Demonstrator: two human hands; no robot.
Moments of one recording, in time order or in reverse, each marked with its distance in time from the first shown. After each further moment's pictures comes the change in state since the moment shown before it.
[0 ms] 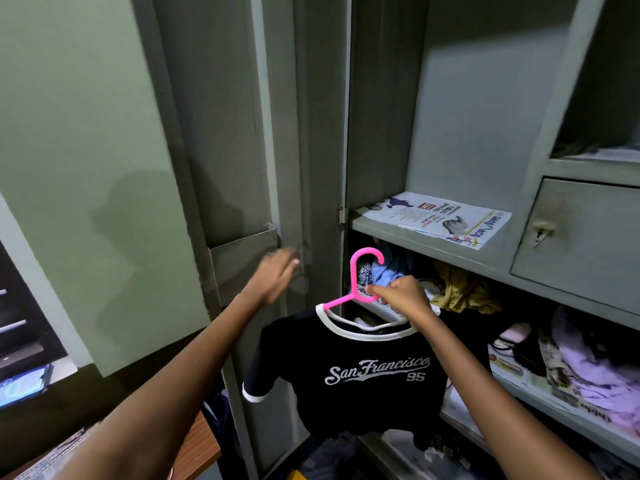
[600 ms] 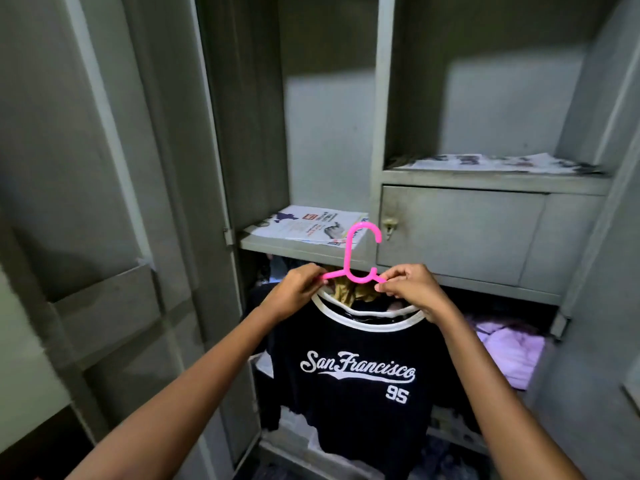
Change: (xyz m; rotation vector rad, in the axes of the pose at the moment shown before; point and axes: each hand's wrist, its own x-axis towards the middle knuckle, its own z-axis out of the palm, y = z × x) left_hand 0.041 0.193 0.082 -0.356 -0.043 0.698; right_hand -0.075 0.053 -0.177 0.186 0.218 0.045
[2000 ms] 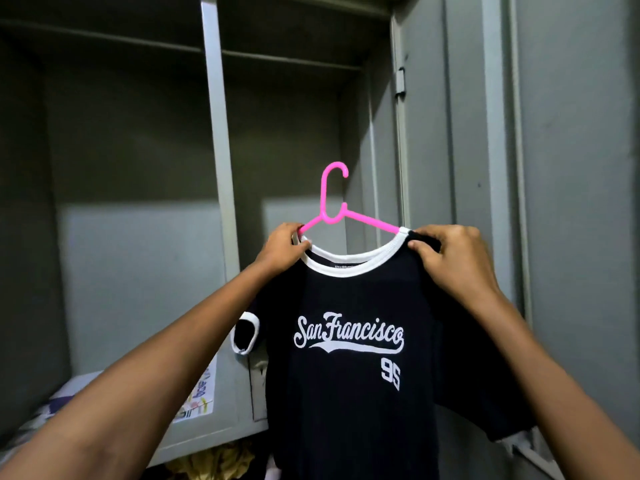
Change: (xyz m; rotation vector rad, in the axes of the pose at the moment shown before) left_hand 0.325 0.124 -0.058 -0.274 0.114 0.323; right_hand -0.079 -0.182 -0.149 -0.821 1.201 -0.323
